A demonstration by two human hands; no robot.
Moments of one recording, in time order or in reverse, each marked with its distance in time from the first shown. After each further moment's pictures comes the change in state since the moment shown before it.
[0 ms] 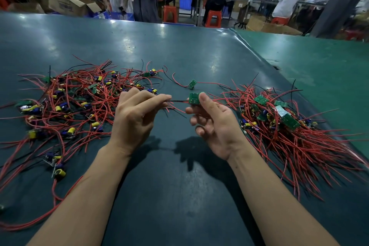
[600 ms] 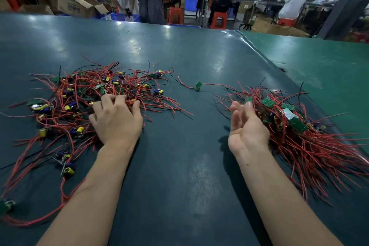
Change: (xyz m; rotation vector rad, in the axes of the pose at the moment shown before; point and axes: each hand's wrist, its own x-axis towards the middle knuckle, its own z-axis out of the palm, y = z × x) left_hand -0.011 -0.022 -0.005 0.550 -0.149 -0.879; right_hand 0.003 -0.008 -0.019 0.458 0.719 -0.154
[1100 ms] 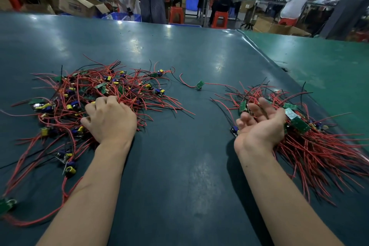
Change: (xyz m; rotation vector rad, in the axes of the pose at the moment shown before) left_hand 0.009 -0.008 0.000 0.042 -0.010 -0.138; right_hand 0.005 -0.002 -0.003 -0.005 0.029 -0.212
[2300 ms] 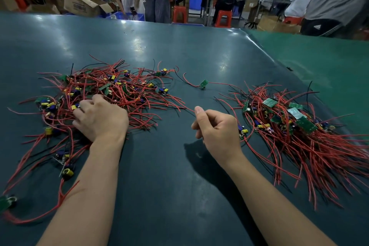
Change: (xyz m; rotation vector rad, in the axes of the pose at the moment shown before) left_hand 0.015 -0.012 -0.007 -0.020 -0.011 -0.180; right_hand -0.033 0.041 -0.005 -0.886 -0.781 -0.405
